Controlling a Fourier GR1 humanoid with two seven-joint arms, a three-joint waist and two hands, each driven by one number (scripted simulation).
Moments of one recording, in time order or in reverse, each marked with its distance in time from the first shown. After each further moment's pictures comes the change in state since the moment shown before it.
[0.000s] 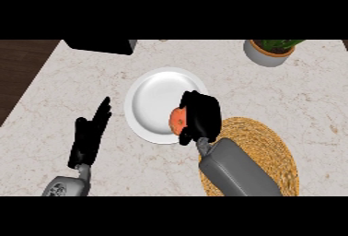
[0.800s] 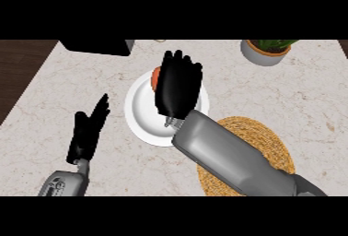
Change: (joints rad) left arm -0.036 0.010 0.024 0.038 0.005 -0.008 0.010; right arm -0.398 -0.001 0.113 0.122 0.166 -0.120 0.364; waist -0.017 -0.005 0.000
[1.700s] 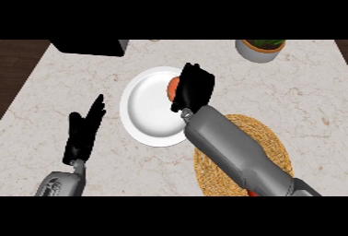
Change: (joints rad) left arm 0.008 0.004 0.027 0.007 0.008 0.000 -0.018; right arm 0.046 0.002 -0.047 0.229 -0.198 -0.117 -0.036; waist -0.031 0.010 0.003
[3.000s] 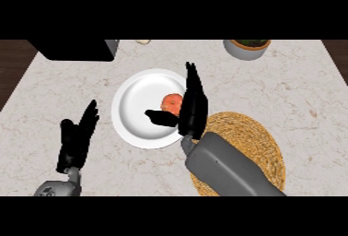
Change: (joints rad) left arm 0.064 -0.006 0.022 -0.047 -0.010 0.019 0.004; right arm 0.211 0.009 0.054 -0.192 -0.467 -0.637 -0.422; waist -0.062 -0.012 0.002
